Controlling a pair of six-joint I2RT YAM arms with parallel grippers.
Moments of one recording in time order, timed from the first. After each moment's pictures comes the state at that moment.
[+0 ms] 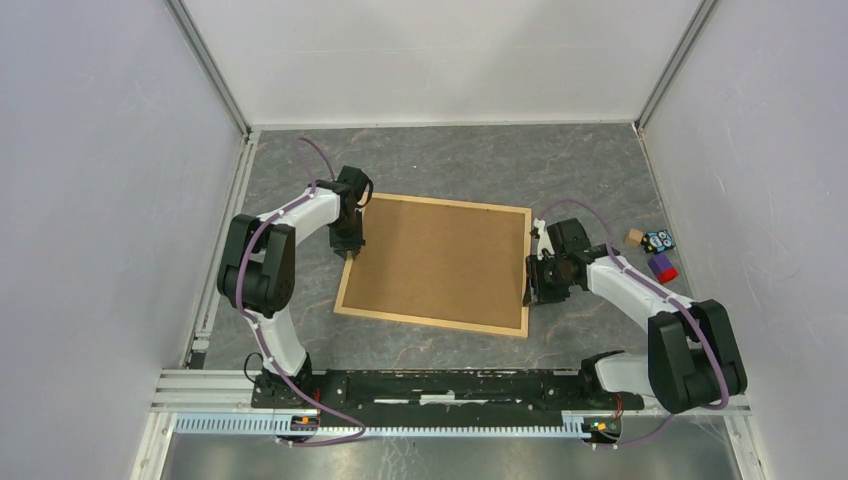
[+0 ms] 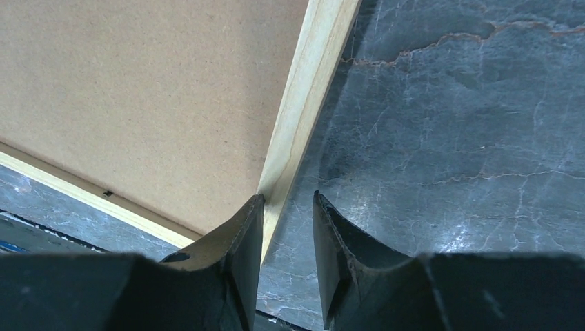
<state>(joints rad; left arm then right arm) -0.29 1.84 1.22 -0.78 -0.16 -0.36 0.27 1.30 0.63 -0.56 -0.25 0.21</state>
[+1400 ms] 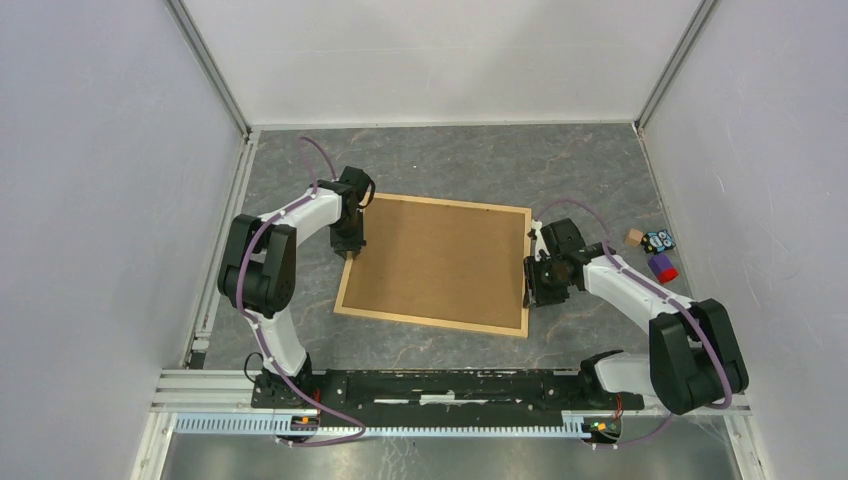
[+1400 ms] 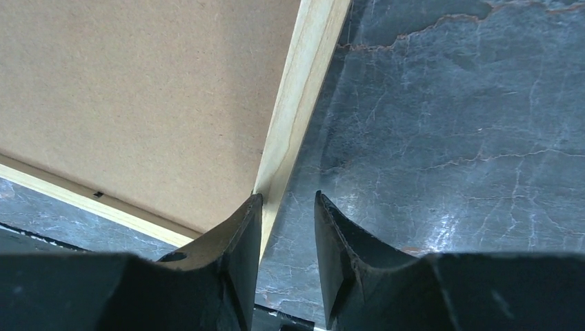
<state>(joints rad) -0.30 1.84 1.22 -0.78 -0.17 -0.36 0.31 1.29 0.65 -0.60 -0.19 0.25</state>
